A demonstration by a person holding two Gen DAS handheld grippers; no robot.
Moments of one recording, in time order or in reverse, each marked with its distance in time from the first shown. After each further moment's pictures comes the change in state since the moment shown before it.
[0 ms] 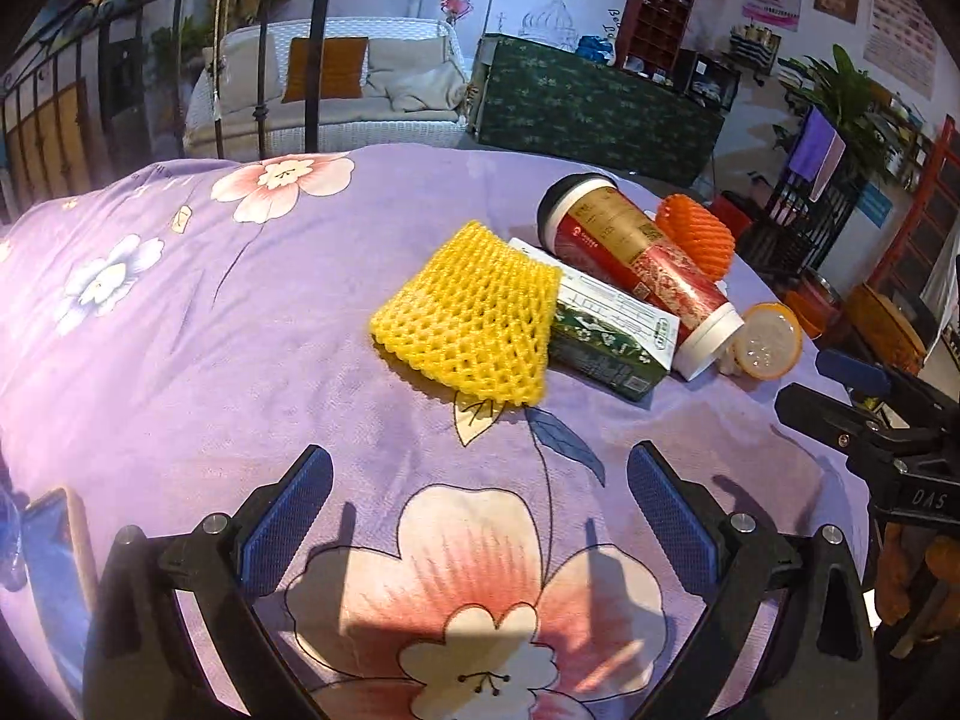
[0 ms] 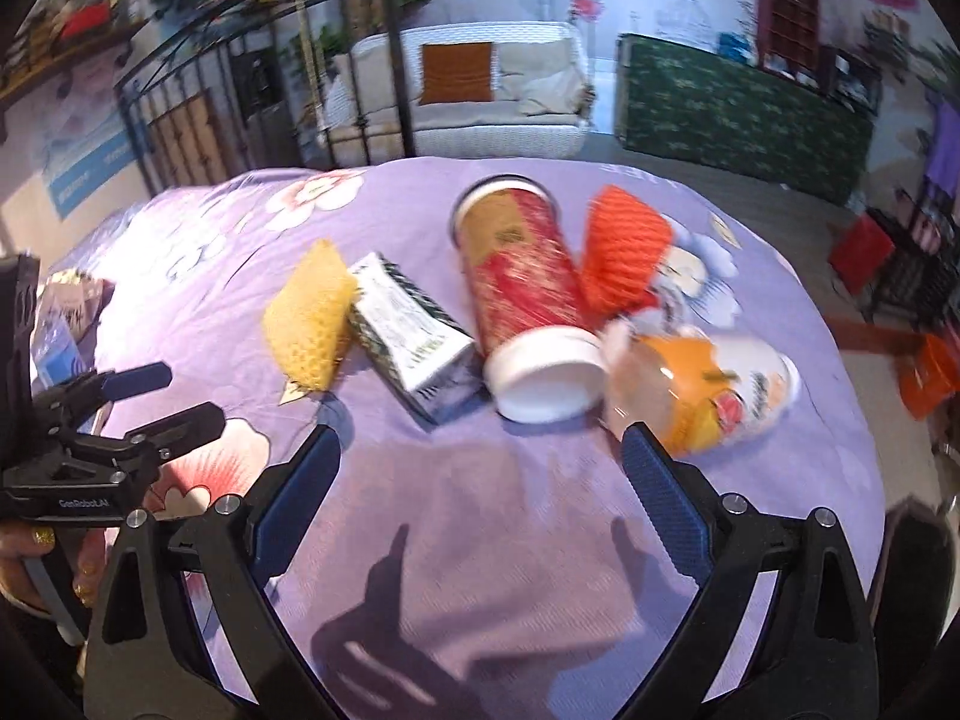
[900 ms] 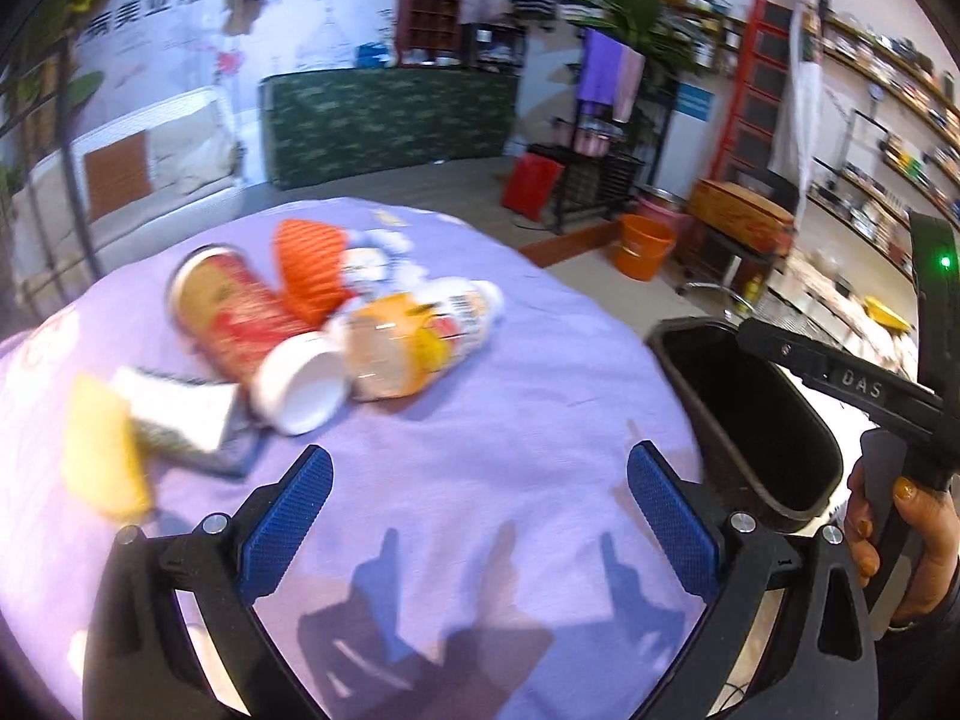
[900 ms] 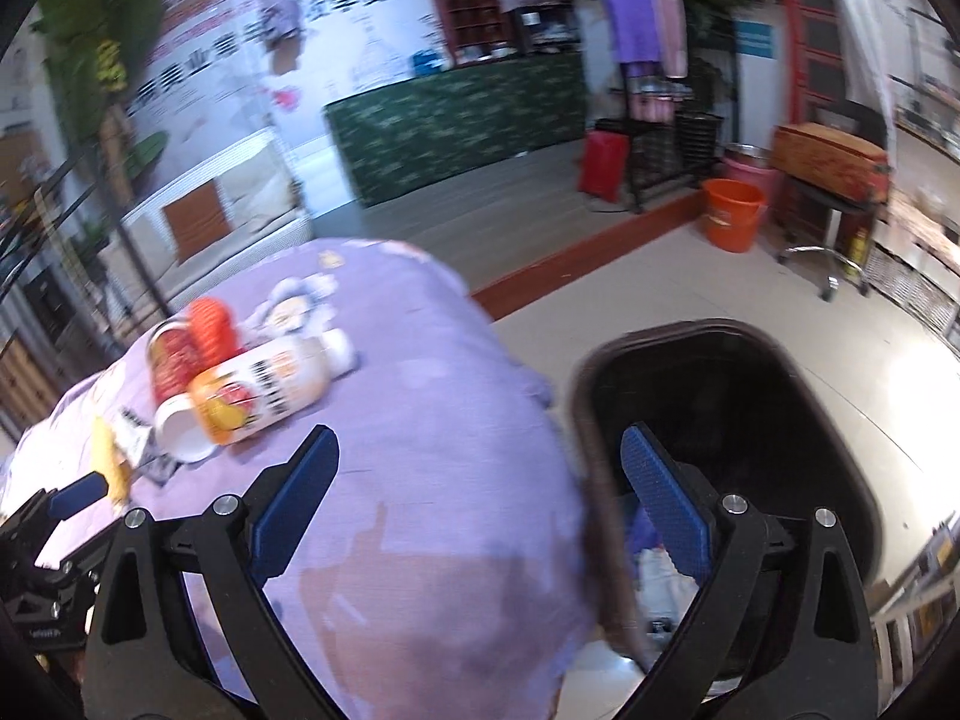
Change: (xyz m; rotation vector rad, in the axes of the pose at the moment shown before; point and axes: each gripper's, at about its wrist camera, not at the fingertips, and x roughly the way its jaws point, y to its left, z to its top) left arm 0.006 -0.208 -0.006 0.359 -0.026 -0.277; right arm -0.131 -0.191 -0.118 0.576 -0.172 -0.367
